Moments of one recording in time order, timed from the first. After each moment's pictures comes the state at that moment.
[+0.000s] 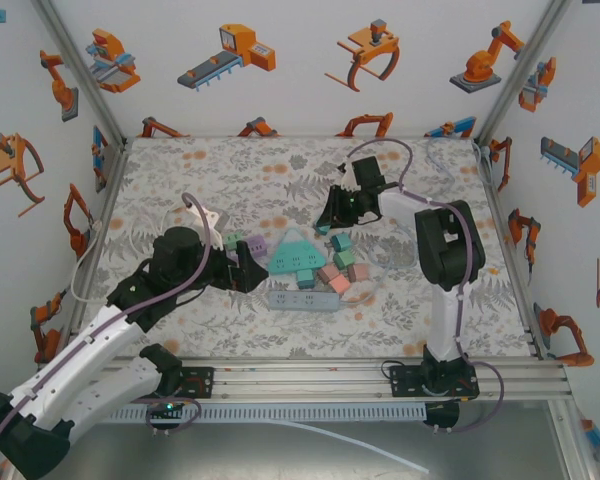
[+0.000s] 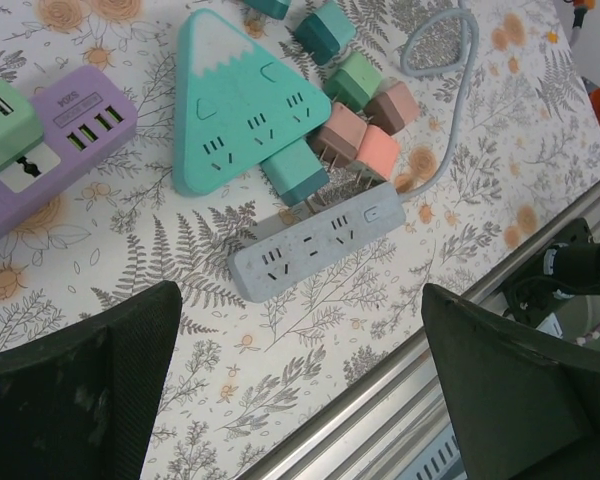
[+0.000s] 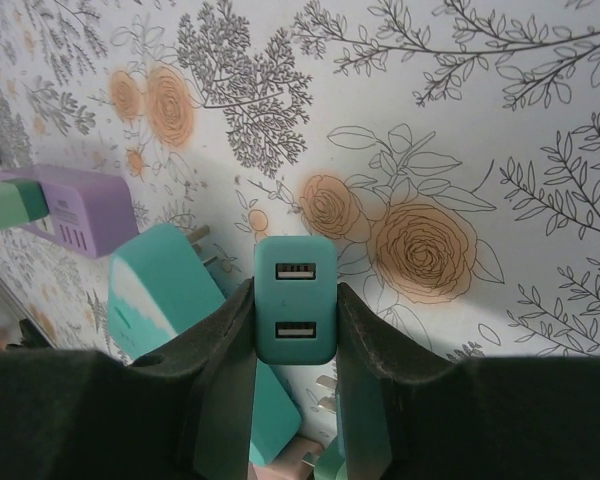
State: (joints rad) left arm -0.67 0.78 0.71 -0.42 0.14 -0.43; right arm 0.35 2.06 1.38 -0.26 -0.56 0.41
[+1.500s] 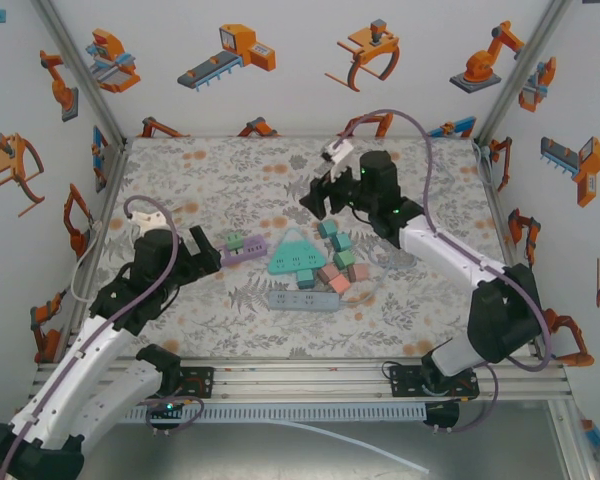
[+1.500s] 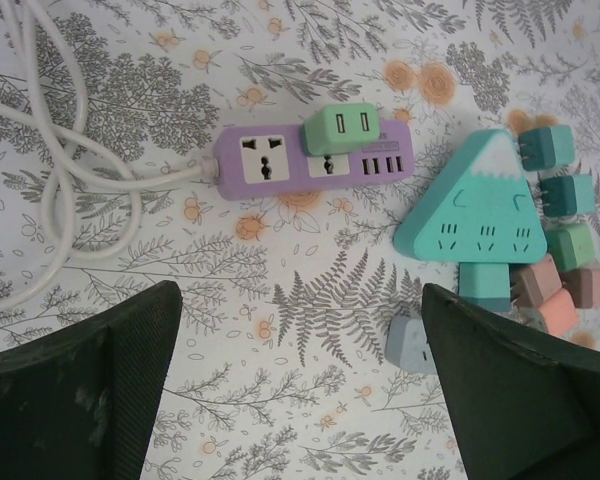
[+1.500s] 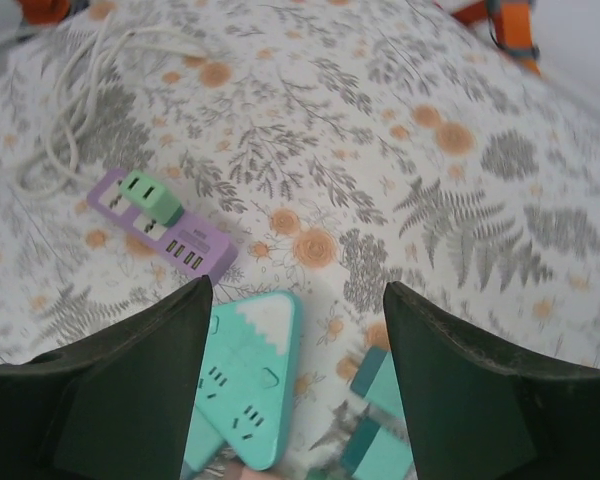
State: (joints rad) left arm -0.49 0.71 0.73 -0.64 -0.31 -0.62; right arm 0.55 1.51 1.13 0.09 -0.43 -0.12
